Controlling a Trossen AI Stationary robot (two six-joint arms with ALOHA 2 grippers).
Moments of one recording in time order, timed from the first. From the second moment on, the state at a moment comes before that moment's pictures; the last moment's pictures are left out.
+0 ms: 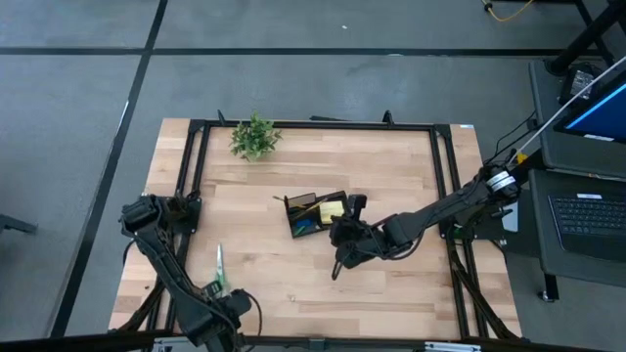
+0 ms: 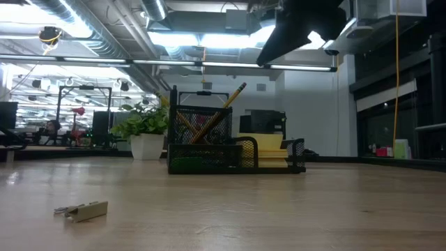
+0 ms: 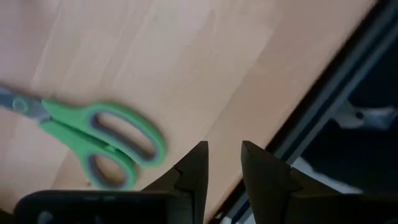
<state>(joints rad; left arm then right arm) -0.97 1.94 1.49 -1.06 -0.10 -1.55 0.41 1.72 1.28 -0.60 0.80 0.15</state>
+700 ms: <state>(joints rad) -1.08 1.93 1.48 -1.21 -0.08 -1.99 0.45 1.72 1.28 -0.51 0.74 0.12</state>
